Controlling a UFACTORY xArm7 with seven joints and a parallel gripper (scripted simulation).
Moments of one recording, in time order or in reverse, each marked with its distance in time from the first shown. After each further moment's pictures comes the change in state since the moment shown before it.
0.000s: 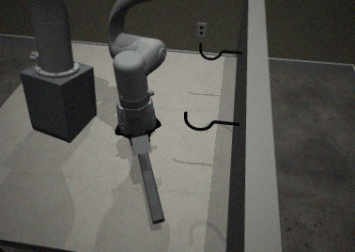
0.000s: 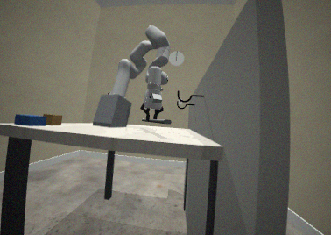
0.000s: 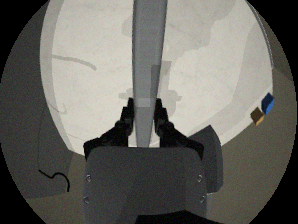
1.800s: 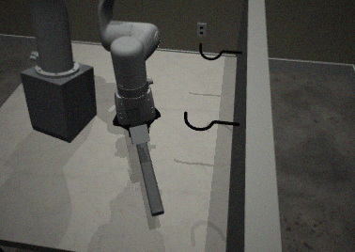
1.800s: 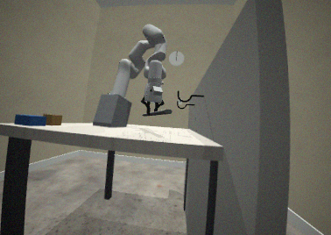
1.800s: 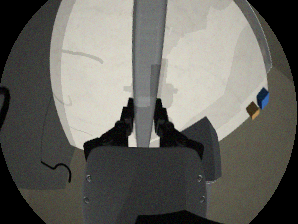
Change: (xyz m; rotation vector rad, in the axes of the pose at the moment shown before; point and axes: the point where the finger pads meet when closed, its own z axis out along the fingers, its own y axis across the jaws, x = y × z) arm 0.000 0.000 -0.037 0.002 0.001 0.000
